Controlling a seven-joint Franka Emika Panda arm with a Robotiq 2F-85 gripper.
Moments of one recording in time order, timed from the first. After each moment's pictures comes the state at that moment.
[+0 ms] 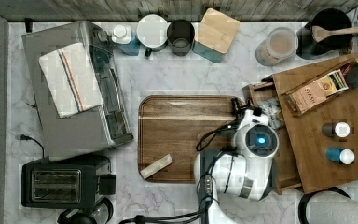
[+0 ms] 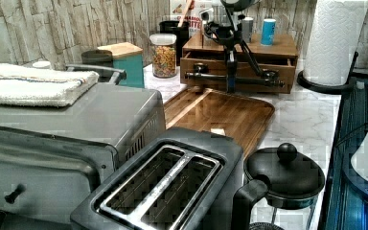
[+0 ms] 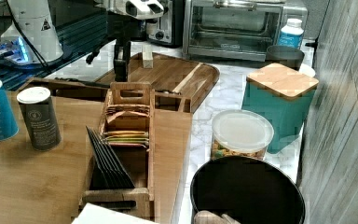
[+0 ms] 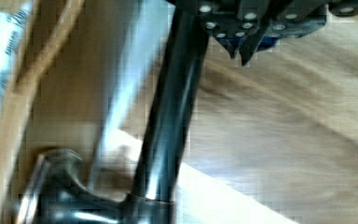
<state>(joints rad) -0.10 0.09 -0.23 -2.46 -0.11 0.92 -1.46</state>
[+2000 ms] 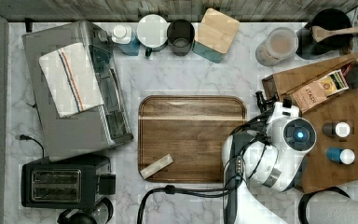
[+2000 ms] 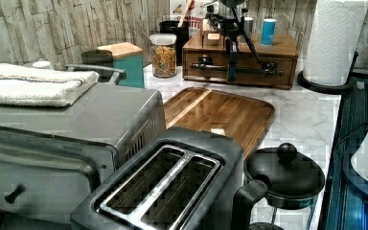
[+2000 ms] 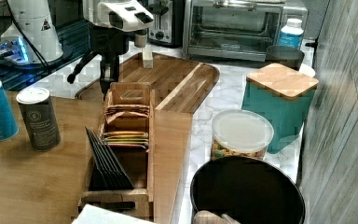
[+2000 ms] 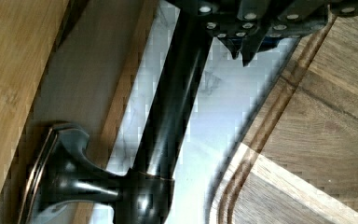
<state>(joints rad) -0.12 0.21 -0.33 -2.32 -0.02 0.95 -1.73</state>
